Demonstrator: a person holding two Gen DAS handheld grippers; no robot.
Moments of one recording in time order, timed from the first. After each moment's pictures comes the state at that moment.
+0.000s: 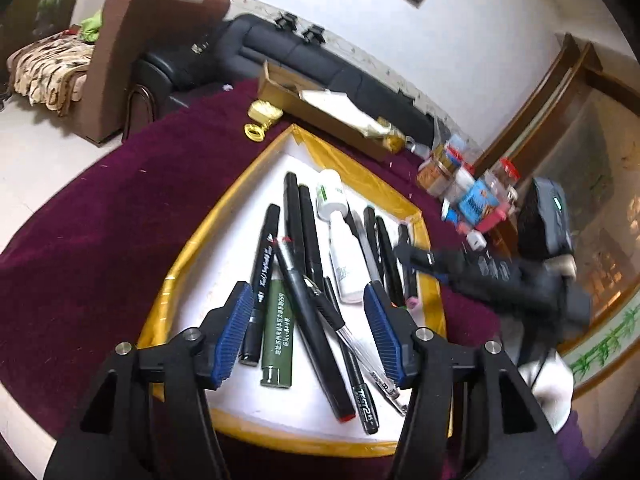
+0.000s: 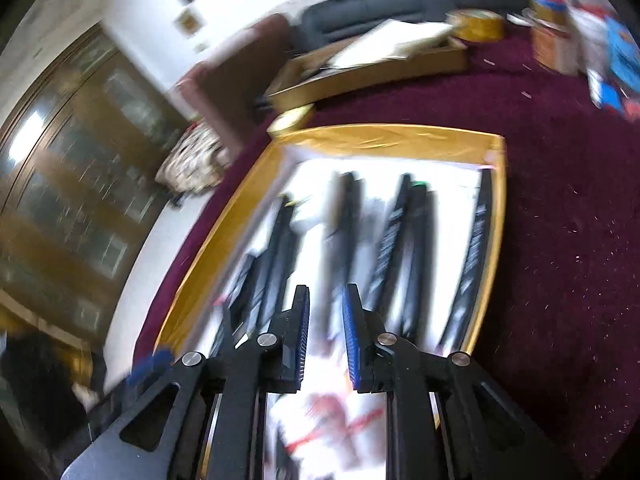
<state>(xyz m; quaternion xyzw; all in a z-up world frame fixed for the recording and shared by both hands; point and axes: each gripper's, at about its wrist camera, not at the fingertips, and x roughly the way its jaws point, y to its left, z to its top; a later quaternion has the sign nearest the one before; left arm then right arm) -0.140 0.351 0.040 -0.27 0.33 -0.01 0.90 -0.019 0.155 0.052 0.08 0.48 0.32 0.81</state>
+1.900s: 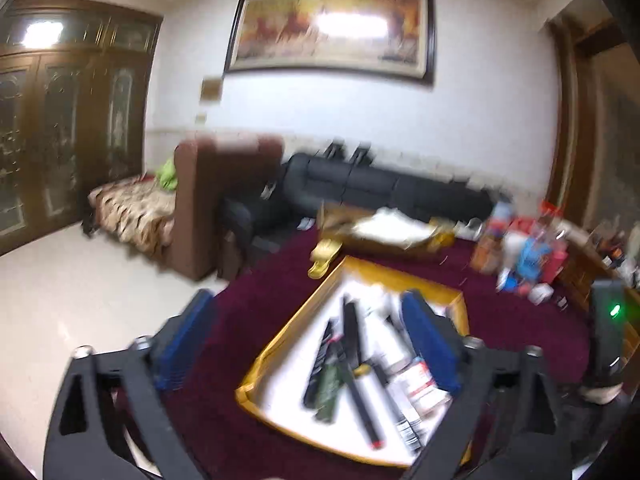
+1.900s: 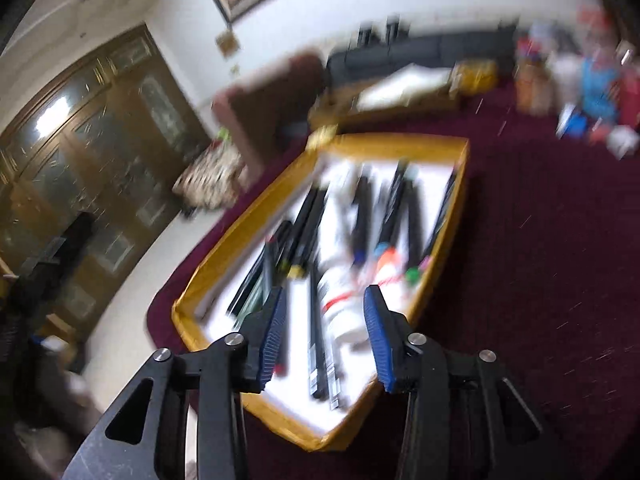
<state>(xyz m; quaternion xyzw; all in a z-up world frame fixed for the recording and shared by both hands) -0.216 0.282 0.126 -0.10 0.14 0.16 0.97 -0.119 0.105 0.073 0.06 0.36 0.30 0.88</state>
